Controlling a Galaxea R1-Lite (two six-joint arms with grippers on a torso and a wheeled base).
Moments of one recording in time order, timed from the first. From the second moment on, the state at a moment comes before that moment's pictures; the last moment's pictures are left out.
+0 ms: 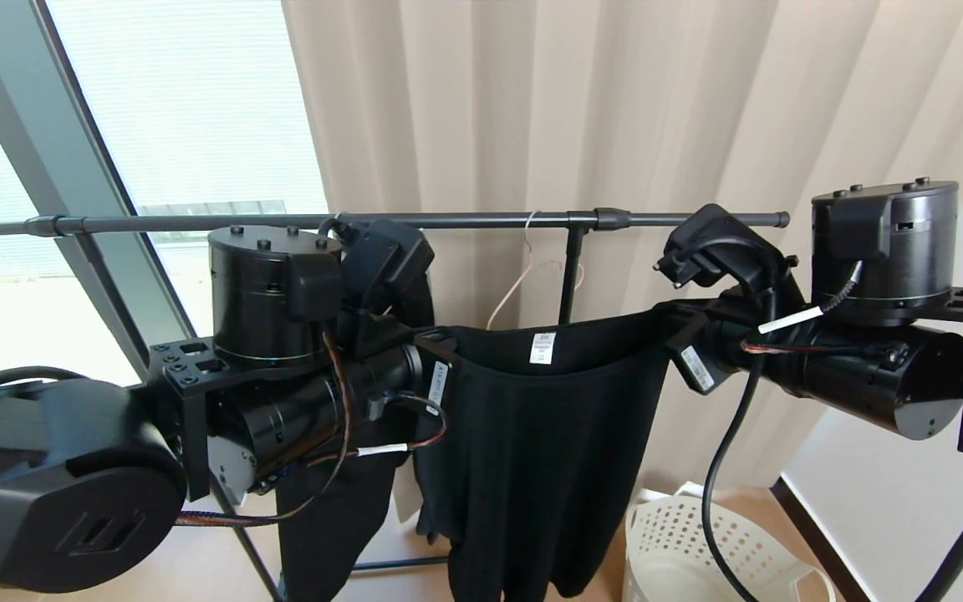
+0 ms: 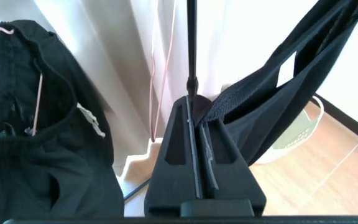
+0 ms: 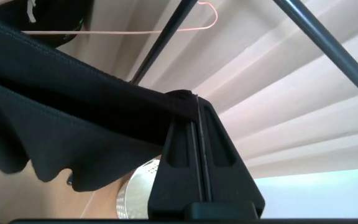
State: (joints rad) left arm -0.70 1.69 -0.90 -0.51 0.16 0.07; right arm 0.58 1.61 -0.96 -0.27 -0.37 -0.38
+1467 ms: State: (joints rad) left arm -0.70 1.66 -0.90 -0.52 0.16 0.05; right arm 0.61 1.48 -0.92 -0.28 -0.34 -0.35
